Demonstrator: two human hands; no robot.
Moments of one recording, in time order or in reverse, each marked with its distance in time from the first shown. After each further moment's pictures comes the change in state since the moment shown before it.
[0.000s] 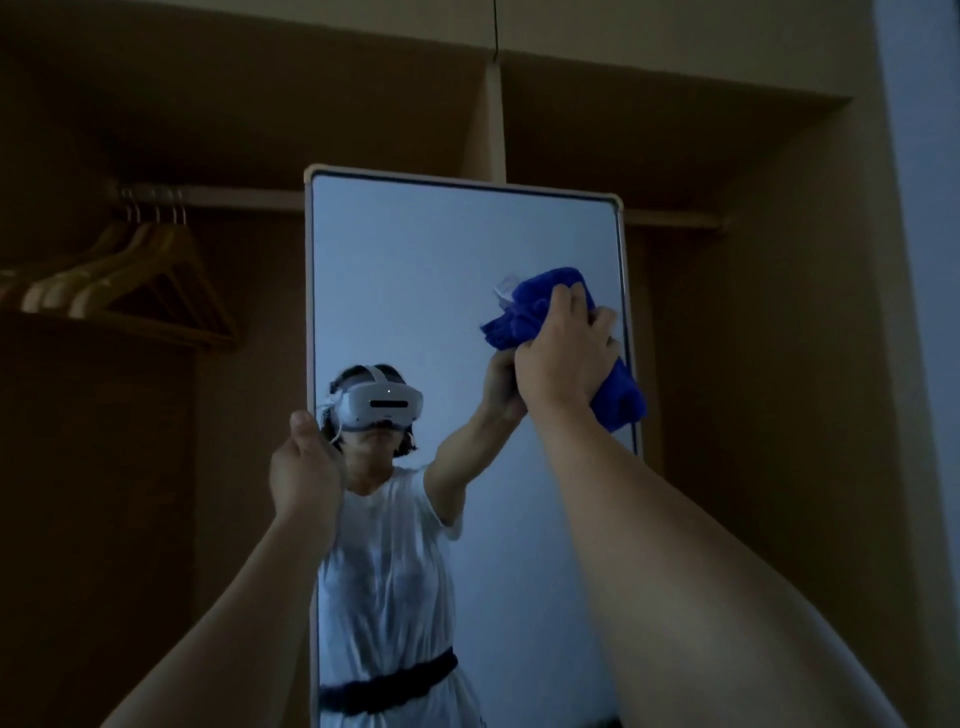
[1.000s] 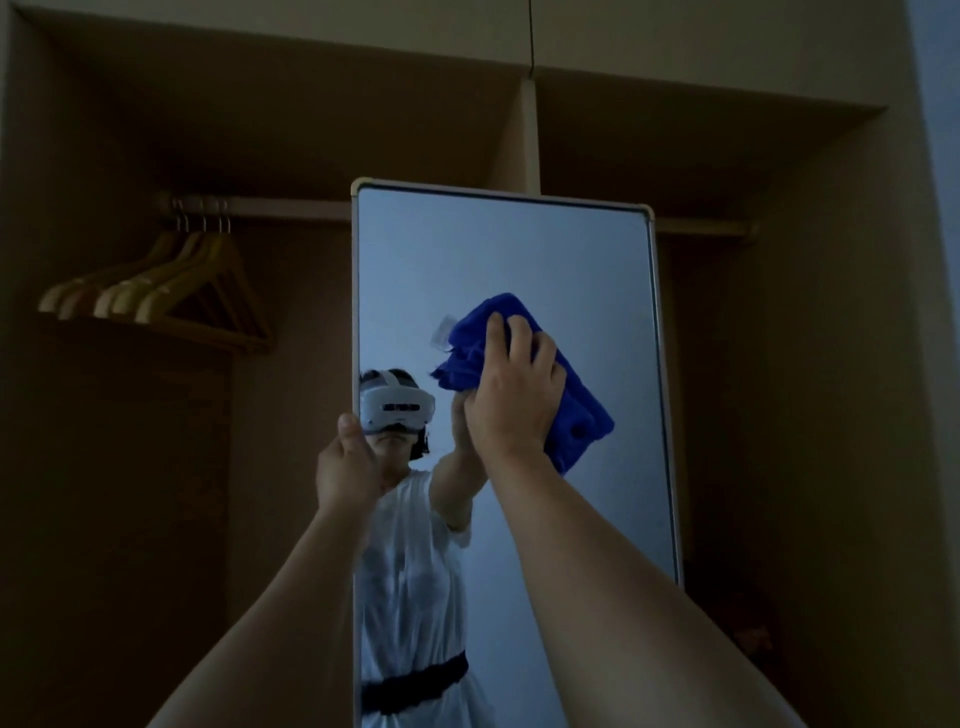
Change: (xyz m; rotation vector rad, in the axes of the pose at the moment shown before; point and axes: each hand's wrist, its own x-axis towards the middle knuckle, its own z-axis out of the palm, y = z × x) left_hand 0.008 -0.002 -0.007 0.055 -0.113 -0.031; right_hand -0.063 -0.061 0.005 0.013 -0.012 -0.236
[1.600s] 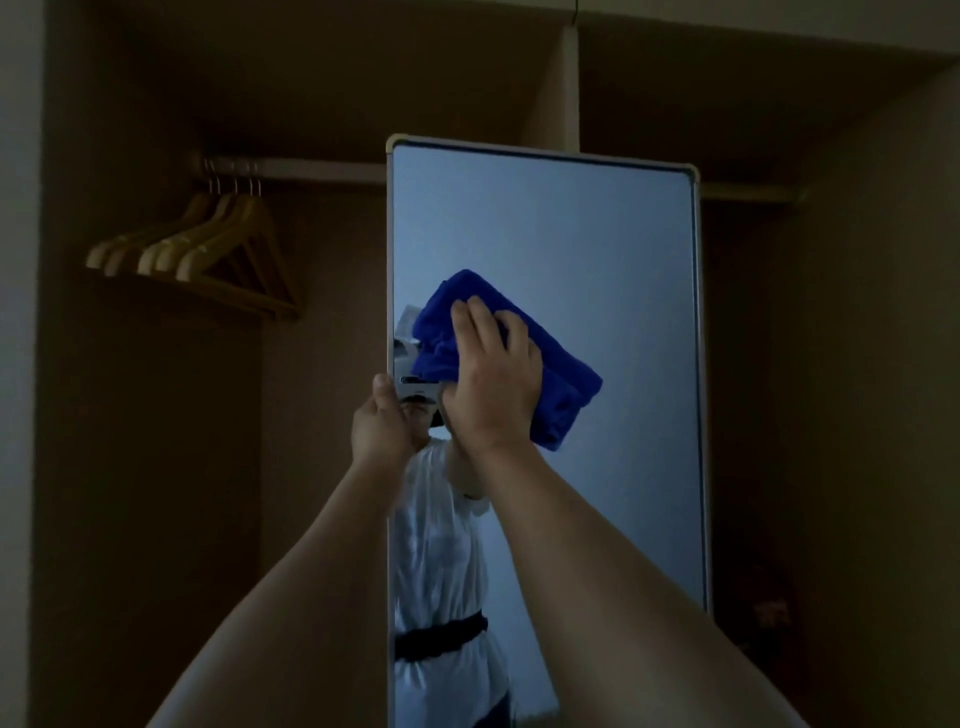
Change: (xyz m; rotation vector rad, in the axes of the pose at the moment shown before) left_hand -0.004 0.006 -0.005 -0.096 -0.109 -0.068; right_hand -0.028 -0.035 0.005 0.150 0.052 -0.183
